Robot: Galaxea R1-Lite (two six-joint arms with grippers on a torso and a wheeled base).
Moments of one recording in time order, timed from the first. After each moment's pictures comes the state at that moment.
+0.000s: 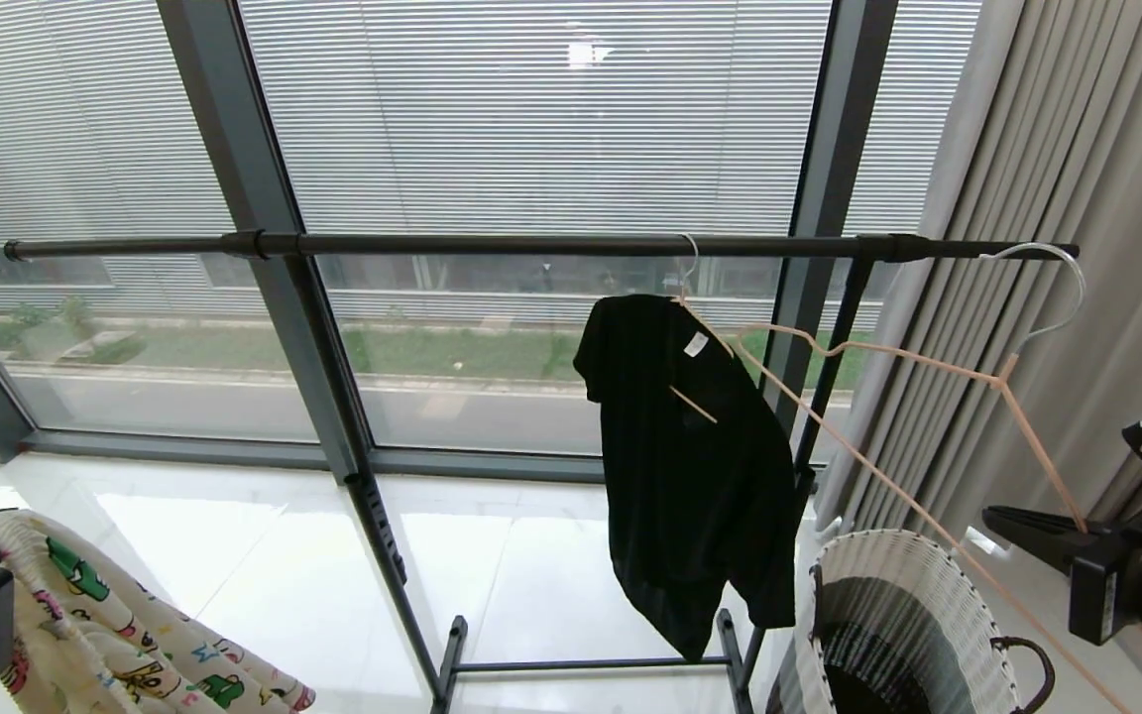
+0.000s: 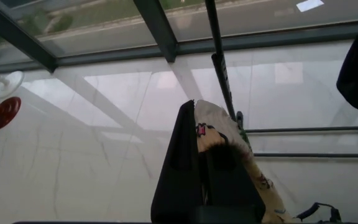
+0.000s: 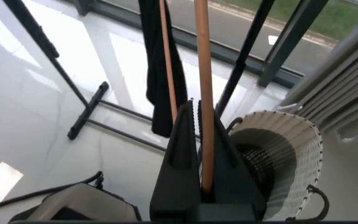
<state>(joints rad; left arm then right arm) -0.23 0.87 -0.59 0.11 0.43 0.22 0.27 1.18 -0.37 -0.47 0.21 -0.05</state>
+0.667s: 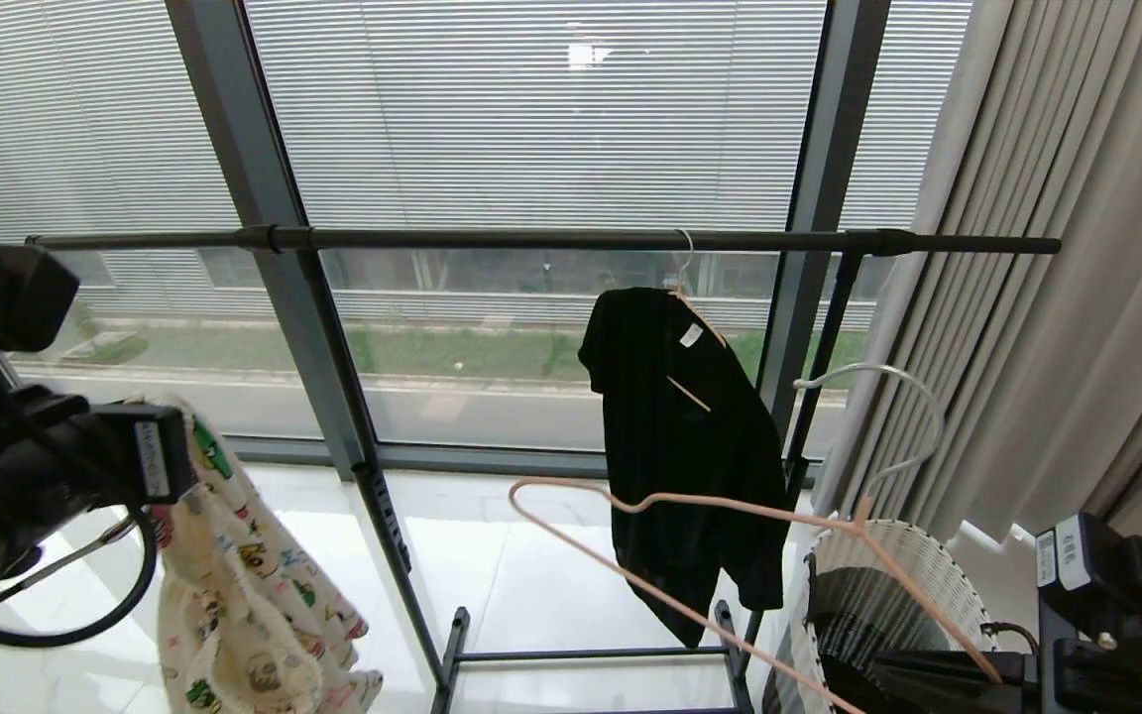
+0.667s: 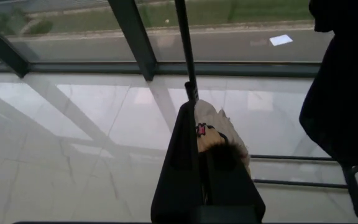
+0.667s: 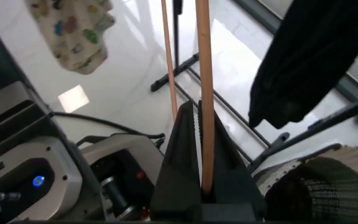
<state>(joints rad) -0.30 1.20 -0.71 -0.17 0.45 0.02 0.81 1.17 -0.37 -0.34 0.21 -0.05</state>
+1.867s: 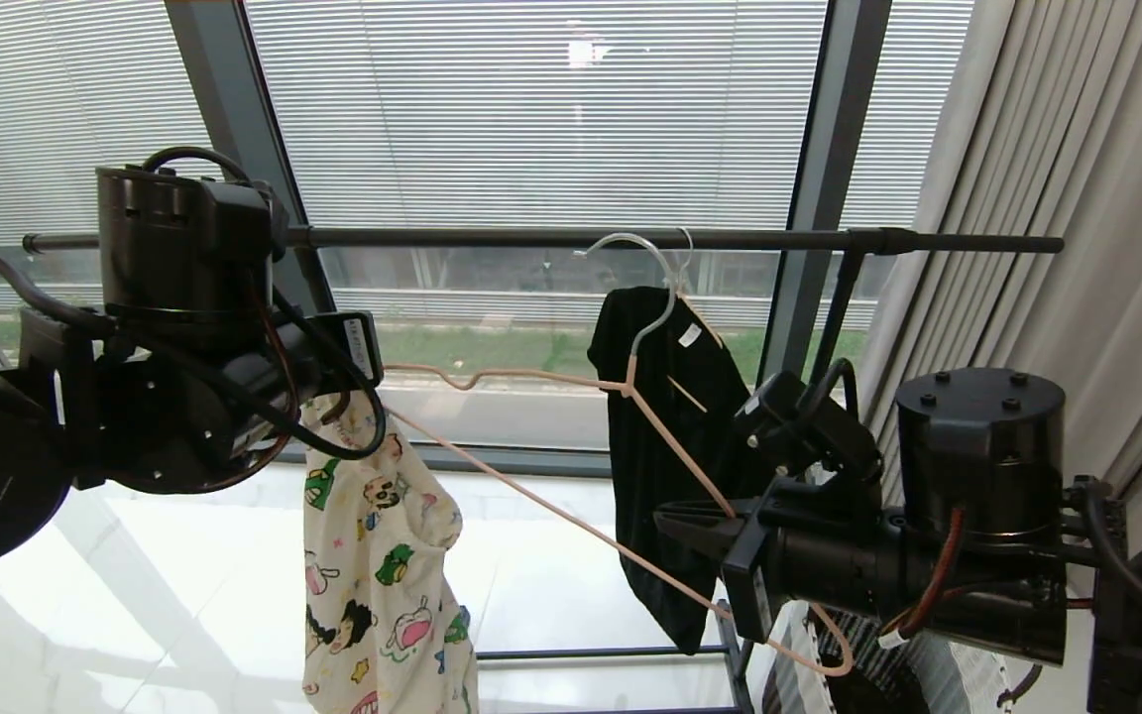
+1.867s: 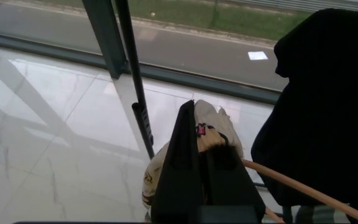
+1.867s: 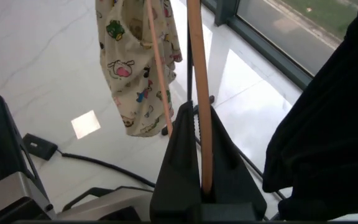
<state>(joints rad) -0.44 1.55 -1.01 -0.19 0.61 -0.17 0.90 1.66 -0.75 -0.60 0.15 0.03</state>
